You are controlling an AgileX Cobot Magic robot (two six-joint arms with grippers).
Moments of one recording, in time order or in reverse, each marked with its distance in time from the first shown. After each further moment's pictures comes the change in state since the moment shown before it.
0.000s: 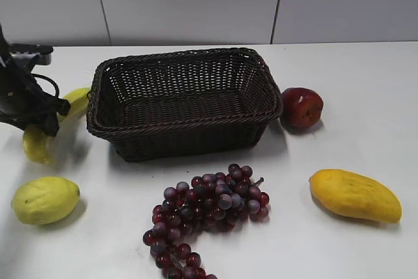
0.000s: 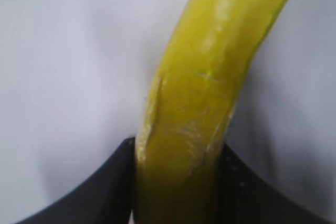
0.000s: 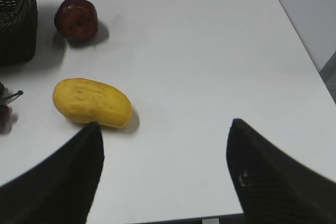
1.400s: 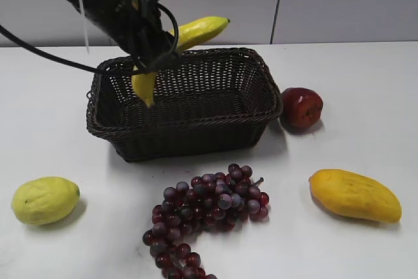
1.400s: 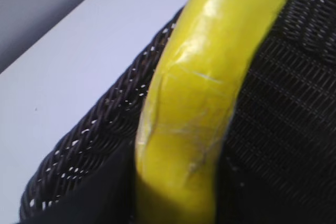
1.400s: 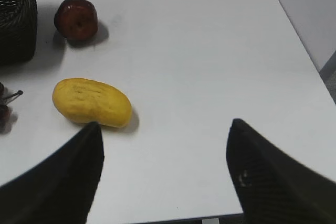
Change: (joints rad) left arm -0.481 -0.088 -0.225 0.215 -0.083 0.020; right arm 0.000 0.000 0.000 0.000 0.000 0.000
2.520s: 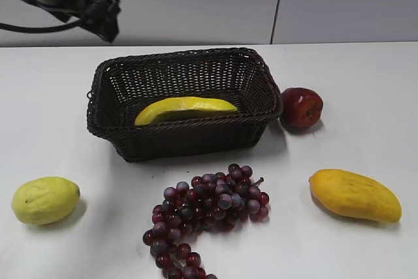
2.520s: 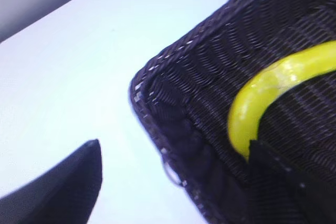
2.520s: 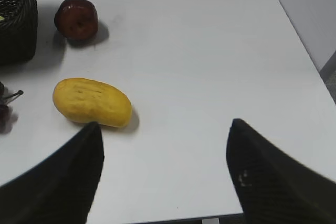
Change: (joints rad) left arm 0.136 -0.206 -0.050 0.001 0.365 -0.122; right arm 0.000 0.000 0.000 0.000 0.000 0.000
